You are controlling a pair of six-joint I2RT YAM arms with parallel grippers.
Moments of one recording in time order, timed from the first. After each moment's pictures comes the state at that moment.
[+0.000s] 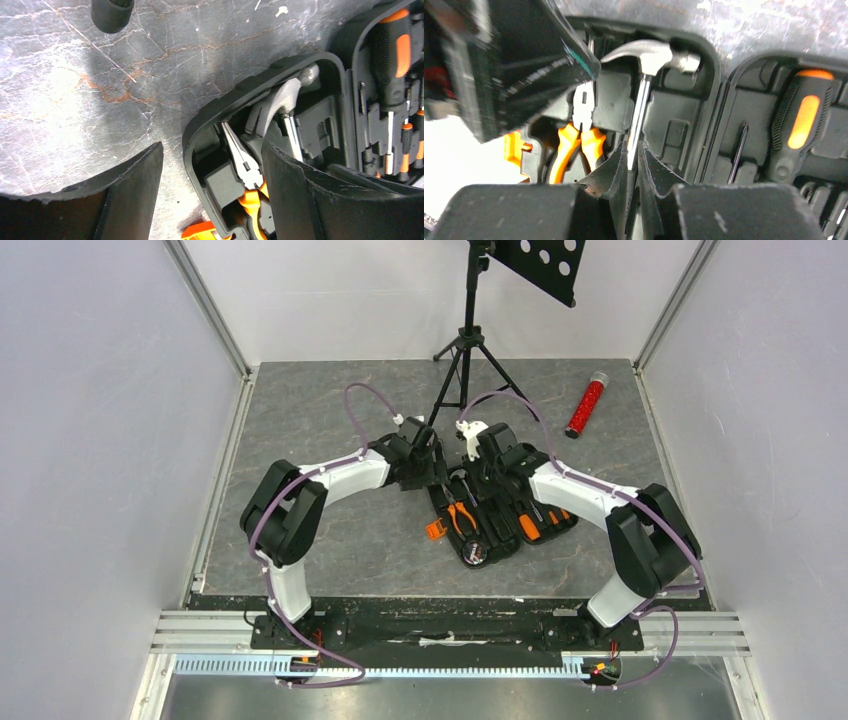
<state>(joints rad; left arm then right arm) -0.64 1.87 1.21 -0.28 0.00 -0.72 0.59 1.62 1.02 -0.26 -0.07 0.05</state>
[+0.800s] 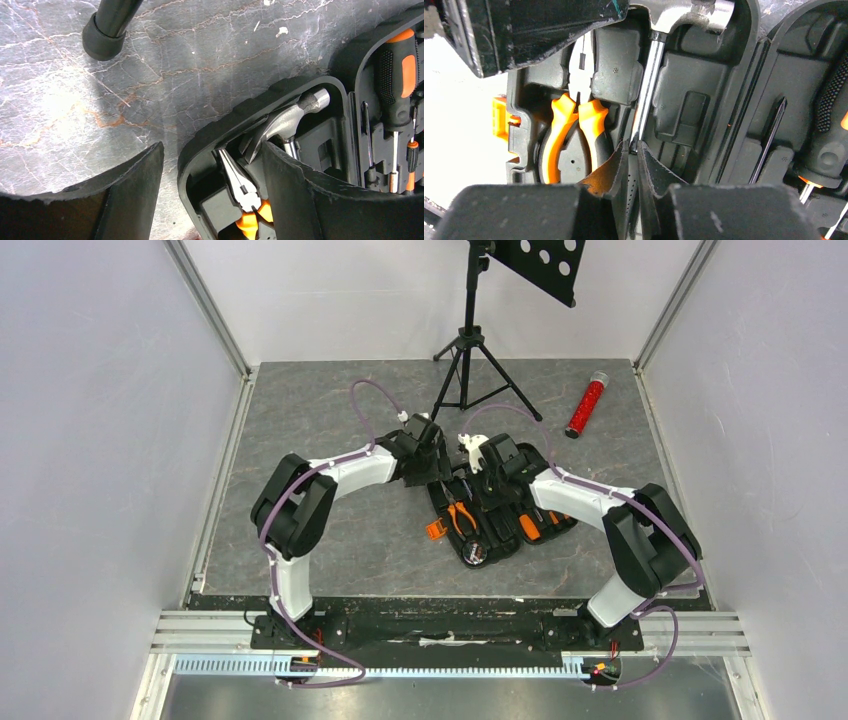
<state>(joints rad) -0.64 1.93 1.28 -0.28 -0.03 -0.71 0.59 1.62 0.93 -0.26 -0.12 0.06</state>
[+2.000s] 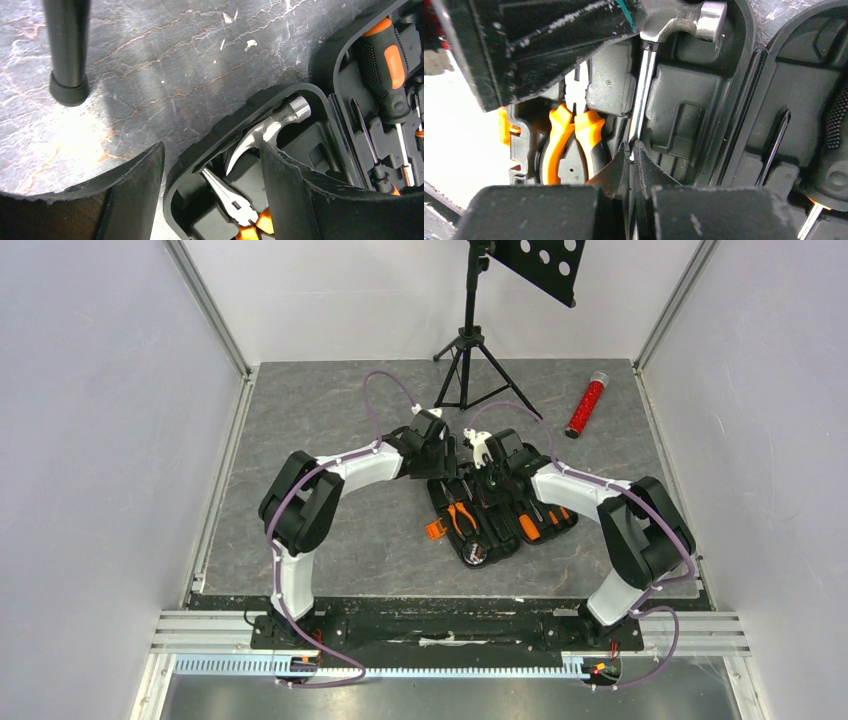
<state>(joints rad) -0.66 1.98 1.34 -0.25 -0.01 -0.57 0.53 1.67 0.94 -0.24 -0.21 0.08</state>
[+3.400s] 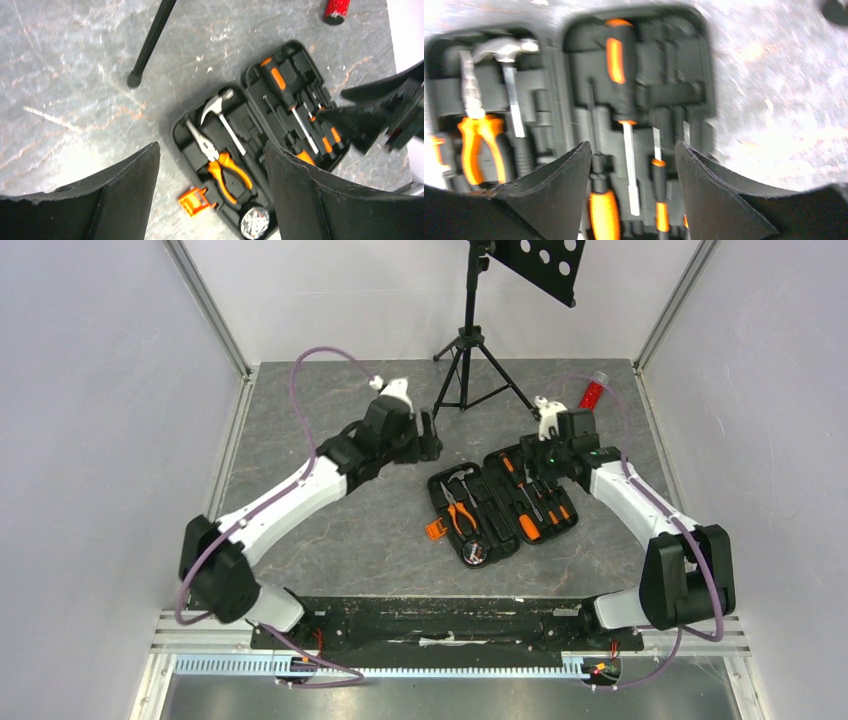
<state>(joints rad) -0.69 1.53 1.33 -0.41 -0.16 -0.56 0.25 1.41 0.97 -0.38 -0.15 -0.02</state>
